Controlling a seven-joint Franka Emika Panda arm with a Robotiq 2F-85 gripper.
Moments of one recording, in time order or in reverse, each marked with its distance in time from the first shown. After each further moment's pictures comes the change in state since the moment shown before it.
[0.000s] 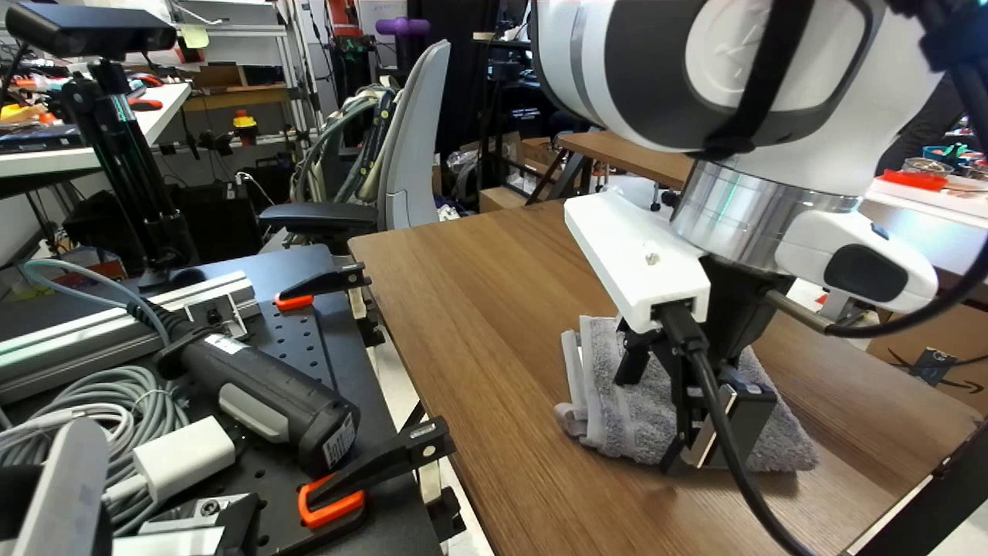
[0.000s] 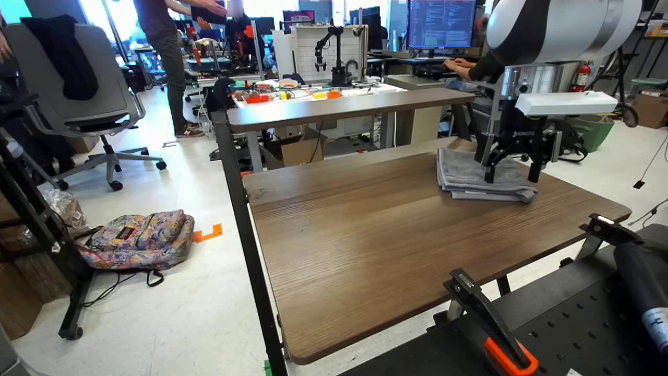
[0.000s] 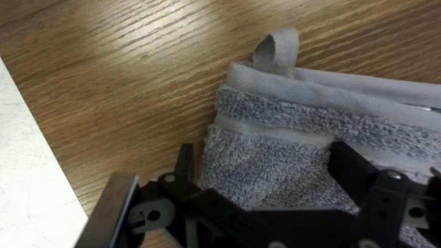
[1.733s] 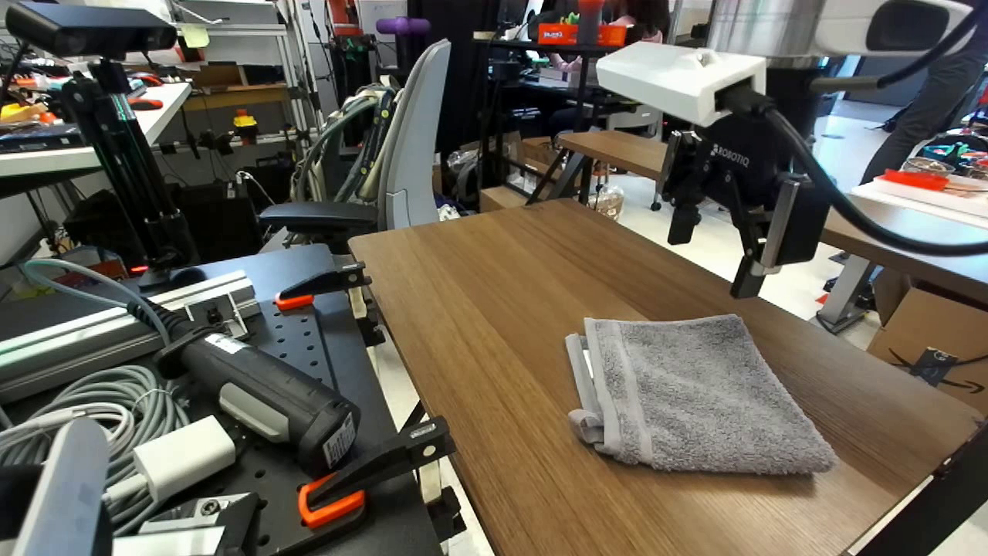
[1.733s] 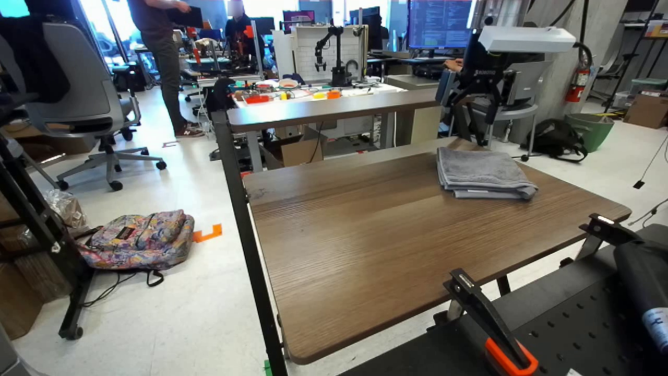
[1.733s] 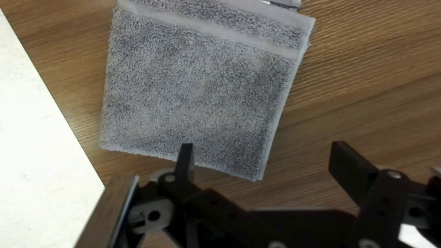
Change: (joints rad) arm 0.076 -0.137 0.033 0.057 -0.001 0.015 0.018
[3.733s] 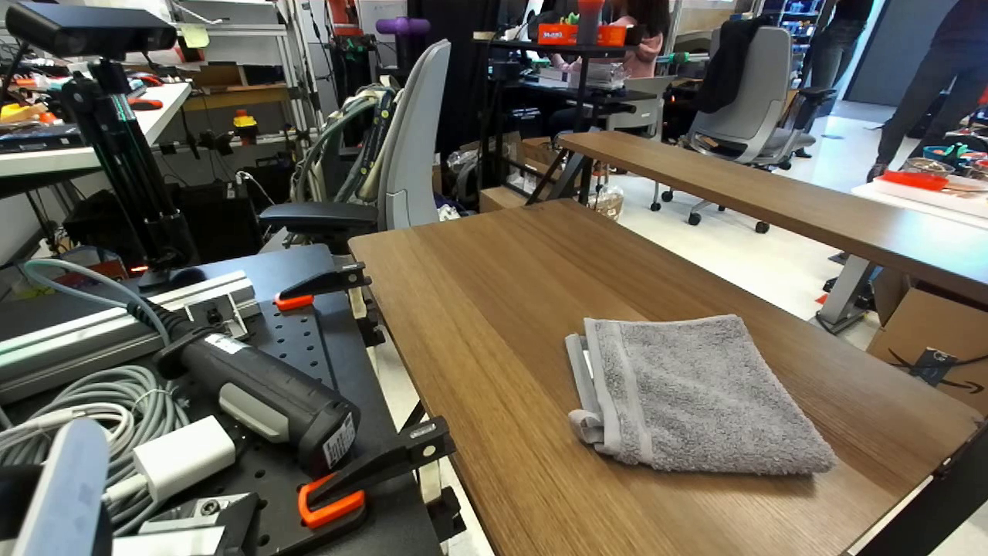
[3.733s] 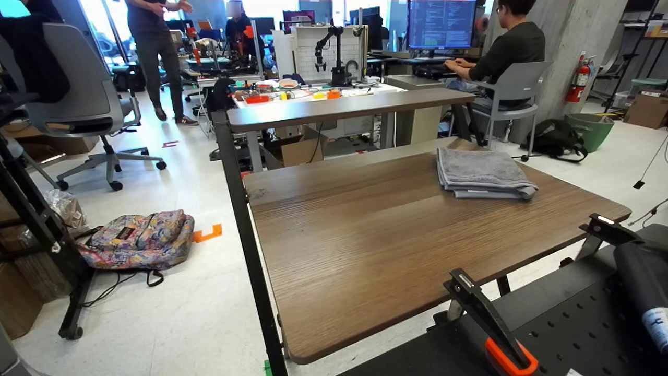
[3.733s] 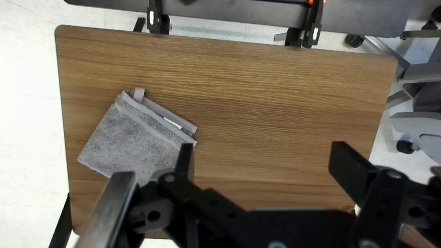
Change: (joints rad) arm 0.154 -0.820 0.036 -0.436 -0.048 -0.462 -0.170
